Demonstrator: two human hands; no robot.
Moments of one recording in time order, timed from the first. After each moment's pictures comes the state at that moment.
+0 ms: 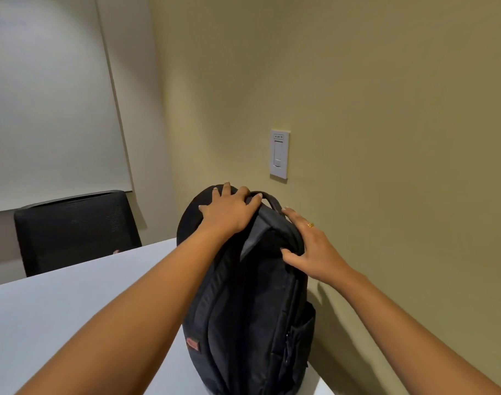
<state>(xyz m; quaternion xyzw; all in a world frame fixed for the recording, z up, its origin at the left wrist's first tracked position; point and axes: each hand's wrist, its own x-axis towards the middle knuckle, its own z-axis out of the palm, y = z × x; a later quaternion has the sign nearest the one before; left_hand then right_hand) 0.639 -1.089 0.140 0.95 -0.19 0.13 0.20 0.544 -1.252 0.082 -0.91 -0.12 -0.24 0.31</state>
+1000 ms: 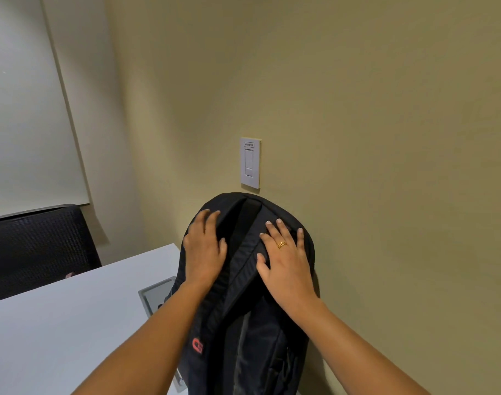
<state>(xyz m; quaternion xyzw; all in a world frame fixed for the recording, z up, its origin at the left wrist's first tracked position) 0.679 -1.112 0.052 0.84 -0.23 0.35 0.33 0.567 -1.236 0.062 -0.93 0.03 -0.37 0.07</state>
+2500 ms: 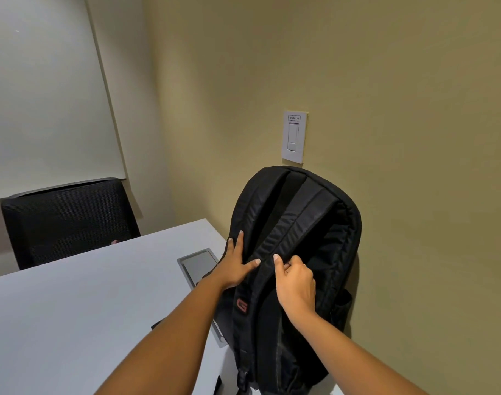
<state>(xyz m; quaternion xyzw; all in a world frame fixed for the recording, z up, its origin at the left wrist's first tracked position) 0.689 -1.051 -0.026 0.88 -0.25 -0.10 0.39 0.570 -1.156 -0.005 -0.86 0.25 -0.26 0.37</state>
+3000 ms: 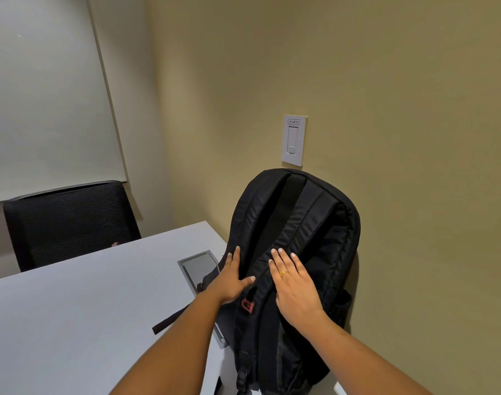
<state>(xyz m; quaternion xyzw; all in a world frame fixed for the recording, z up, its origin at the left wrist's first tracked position) 0.677 -1.041 -0.047 0.89 -0.25 -0.11 0.36 0.572 -1.182 -0.034 -0.97 -0.01 -0.17 -0.18</state>
